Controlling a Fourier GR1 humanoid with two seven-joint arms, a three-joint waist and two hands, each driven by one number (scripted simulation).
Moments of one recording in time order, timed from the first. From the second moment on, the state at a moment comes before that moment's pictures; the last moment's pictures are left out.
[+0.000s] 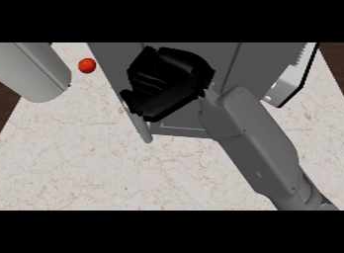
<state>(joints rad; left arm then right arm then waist) 0.83 0.76 0.36 -1.81 0.98 -0.54 -0.56 -0.96 -0.03 0.28 -1.18 -0.73 0.36 0.40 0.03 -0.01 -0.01</state>
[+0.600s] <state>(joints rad) 0.77 0.74 0.36 -1.81 0.96 -0.56 -0.52 -1.02 0.00 0.27 -1.13 -0.63 0.29 0.32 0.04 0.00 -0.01</state>
